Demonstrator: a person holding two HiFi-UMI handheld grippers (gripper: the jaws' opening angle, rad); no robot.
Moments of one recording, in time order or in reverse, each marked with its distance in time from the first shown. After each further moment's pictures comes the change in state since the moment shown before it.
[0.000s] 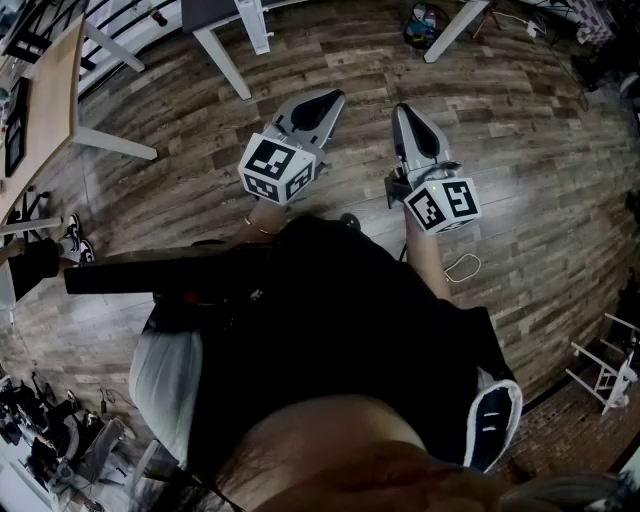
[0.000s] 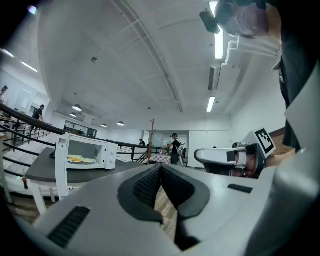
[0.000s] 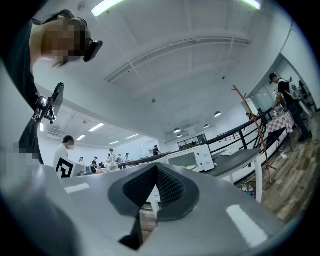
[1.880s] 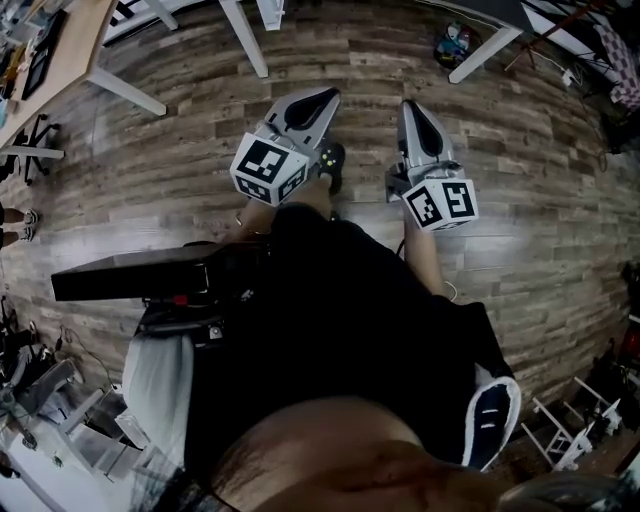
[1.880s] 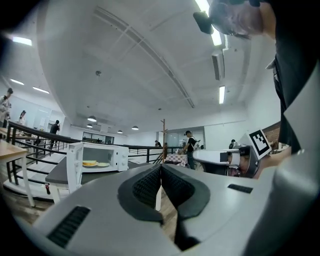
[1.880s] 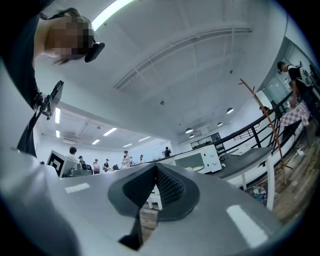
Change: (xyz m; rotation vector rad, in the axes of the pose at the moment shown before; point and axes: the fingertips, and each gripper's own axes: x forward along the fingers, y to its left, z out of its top) left arm 0.010 -0.049 -0.011 0.066 -0.016 0.223; right arm -0.030 -0.056 0.004 0.005 -0.007 0.172
